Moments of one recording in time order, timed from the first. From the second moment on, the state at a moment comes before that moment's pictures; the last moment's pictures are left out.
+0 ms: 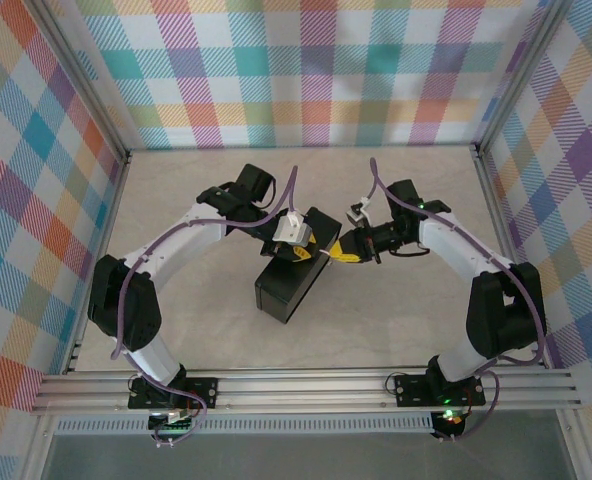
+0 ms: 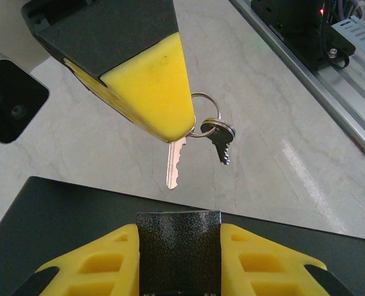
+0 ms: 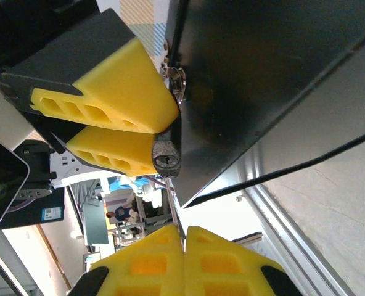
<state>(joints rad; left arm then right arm) -0.53 1.67 1.43 -0.79 0.88 1.23 0.30 1.56 1.14 -0.81 -1.25 0.32</state>
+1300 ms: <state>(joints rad) -0.54 1.69 1.49 -0.89 0.87 1.26 0.34 1.58 1.17 -0.79 -1.25 0.33</state>
